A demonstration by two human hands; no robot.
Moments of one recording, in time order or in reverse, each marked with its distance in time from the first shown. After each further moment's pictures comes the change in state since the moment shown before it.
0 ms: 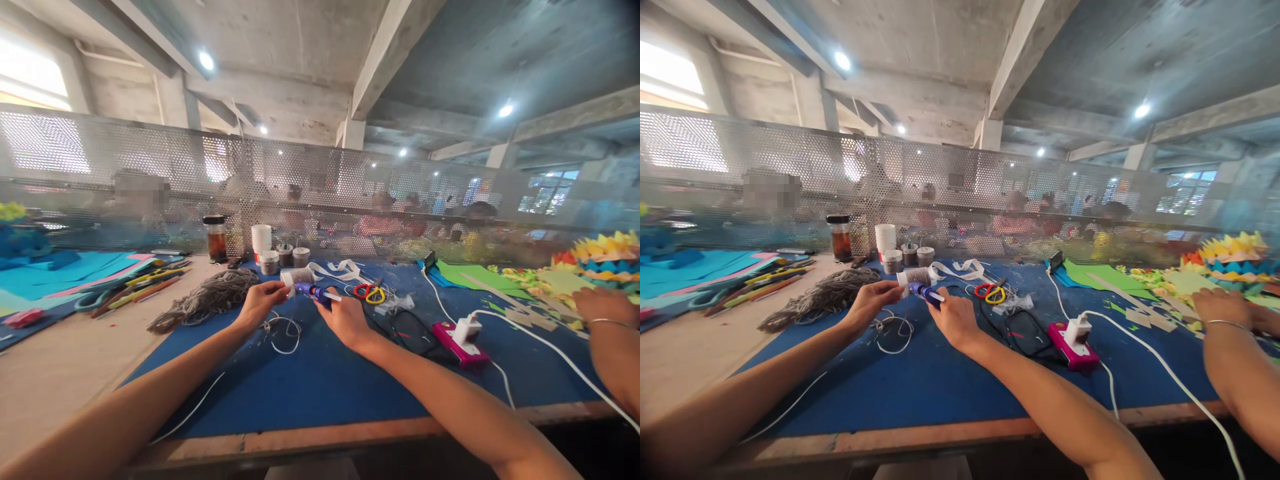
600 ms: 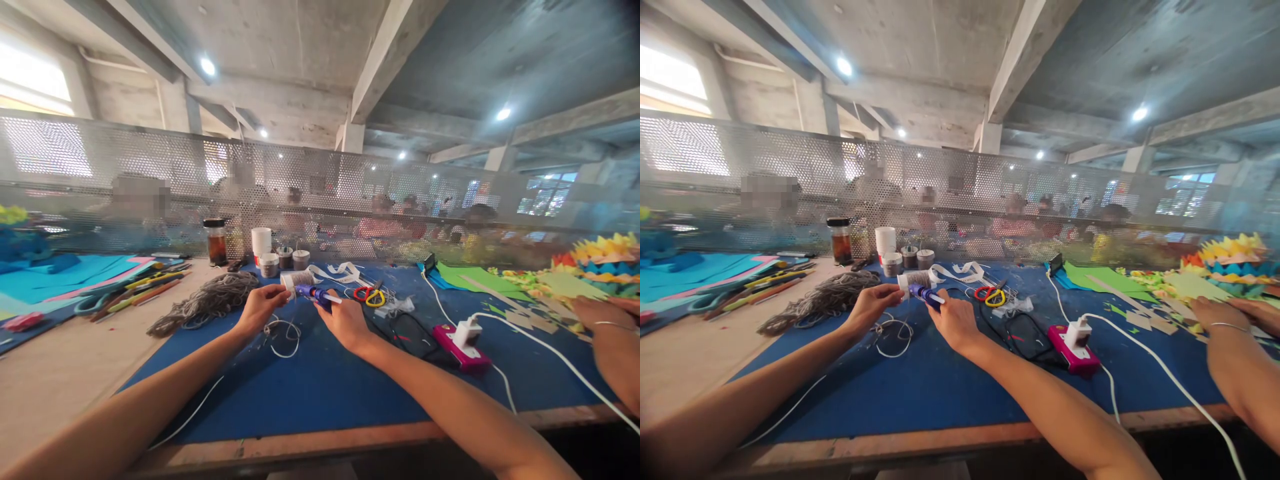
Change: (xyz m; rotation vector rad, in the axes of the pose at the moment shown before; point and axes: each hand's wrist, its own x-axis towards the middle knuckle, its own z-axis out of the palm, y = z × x) left_hand 0.003 -0.008 -0.001 0.055 0.003 0.050; right_hand 0.002 -0.001 -0.001 0.001 -0.003 0.019
